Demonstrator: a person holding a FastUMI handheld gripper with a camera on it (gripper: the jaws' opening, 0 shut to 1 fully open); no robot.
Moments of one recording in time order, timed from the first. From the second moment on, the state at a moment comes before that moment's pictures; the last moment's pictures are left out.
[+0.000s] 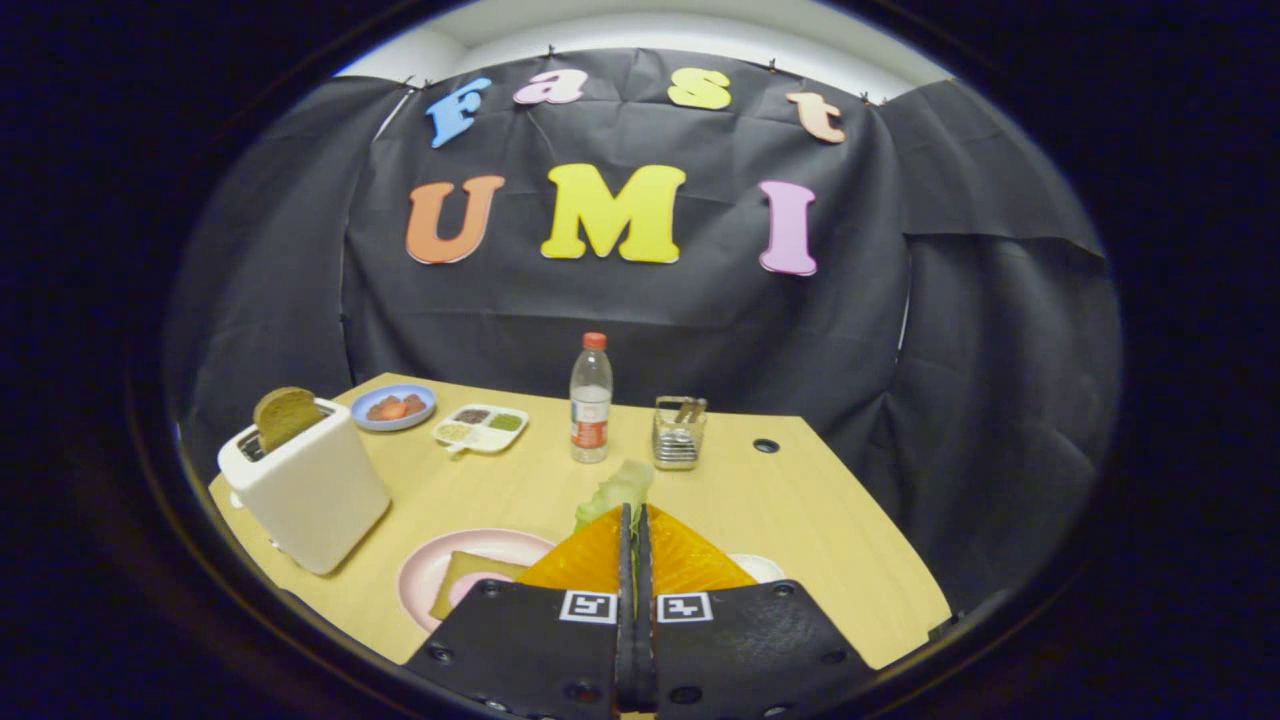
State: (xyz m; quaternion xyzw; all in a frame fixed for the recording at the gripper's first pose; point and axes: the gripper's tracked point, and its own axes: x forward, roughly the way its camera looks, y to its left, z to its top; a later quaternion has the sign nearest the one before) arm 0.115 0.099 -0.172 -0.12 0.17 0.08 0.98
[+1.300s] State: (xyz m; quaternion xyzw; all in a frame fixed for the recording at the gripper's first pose) arm 0.151 0.176 -0.323 -0.13 0.29 0.15 0.94
